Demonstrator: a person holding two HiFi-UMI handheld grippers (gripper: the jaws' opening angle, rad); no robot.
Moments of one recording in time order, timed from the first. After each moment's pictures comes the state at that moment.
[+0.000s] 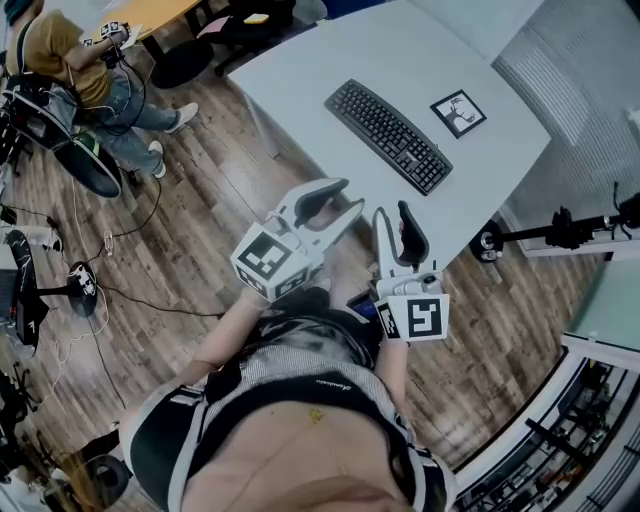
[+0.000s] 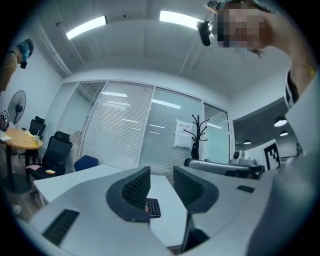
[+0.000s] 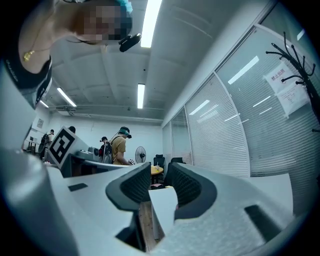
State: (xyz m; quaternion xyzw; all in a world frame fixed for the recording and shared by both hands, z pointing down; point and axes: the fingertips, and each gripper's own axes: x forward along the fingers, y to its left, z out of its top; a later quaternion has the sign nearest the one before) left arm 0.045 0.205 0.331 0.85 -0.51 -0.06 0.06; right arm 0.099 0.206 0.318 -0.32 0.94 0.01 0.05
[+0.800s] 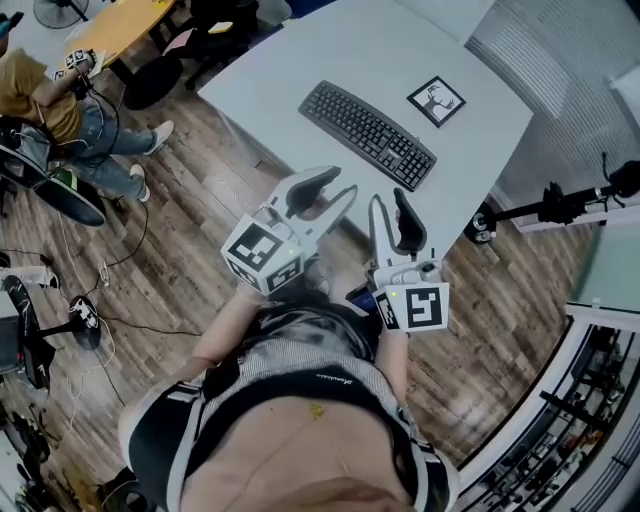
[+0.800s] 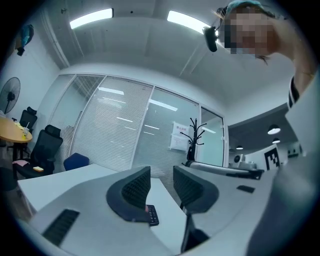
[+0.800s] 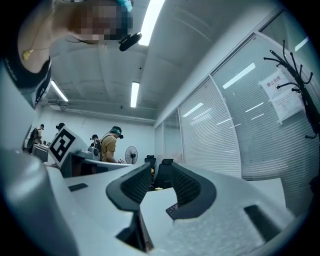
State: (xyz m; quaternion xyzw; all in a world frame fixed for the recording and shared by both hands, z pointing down) left arm 0.033 0.161 0.322 0.87 -0.47 -0.08 0.07; right arm 0.091 0.168 0.311 -0.37 0.93 0.03 0.05
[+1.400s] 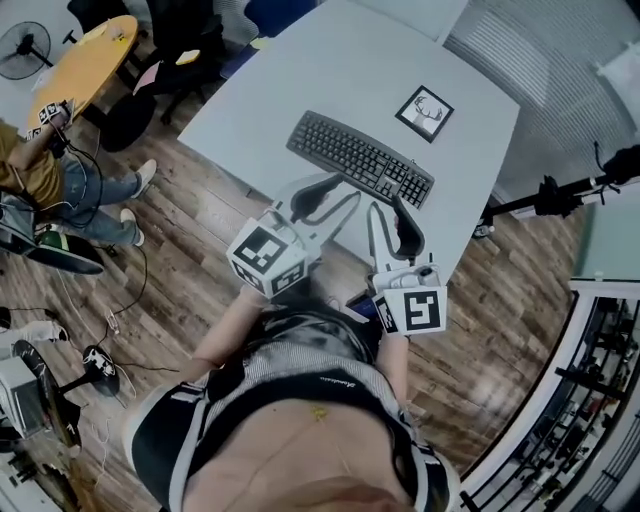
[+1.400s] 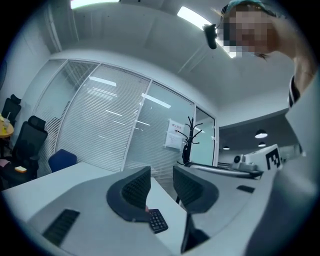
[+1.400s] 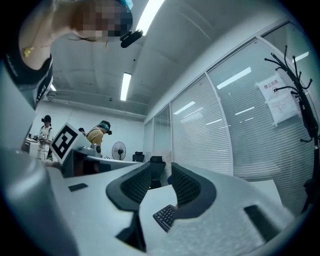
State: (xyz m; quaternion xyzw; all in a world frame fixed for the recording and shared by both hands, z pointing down) left arm 0.000 0.067 0.323 0.91 -0.40 -0.07 0.08; right arm 0.050 0.085 0.315 -0.44 0.90 0.02 0.03
